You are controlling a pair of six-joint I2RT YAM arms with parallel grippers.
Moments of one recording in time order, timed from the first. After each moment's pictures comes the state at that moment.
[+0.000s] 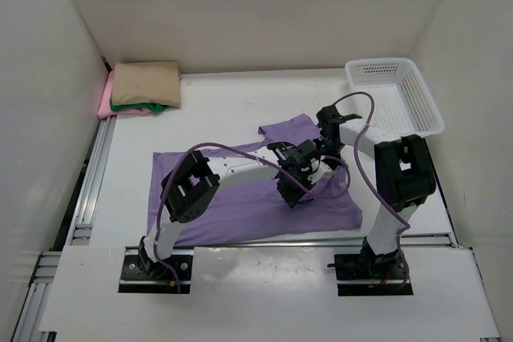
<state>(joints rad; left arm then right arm) -1.06 2.09 1.61 -0.77 0.23 0.00 0.33 1.82 1.17 -0.77 -0.07 0.28</state>
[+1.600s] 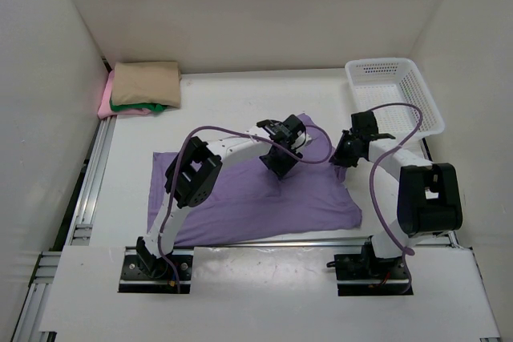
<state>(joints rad) -0.87 2.21 1.75 -0.79 0.00 0.00 0.13 1.56 0.88 -0.37 -0.14 0.55</state>
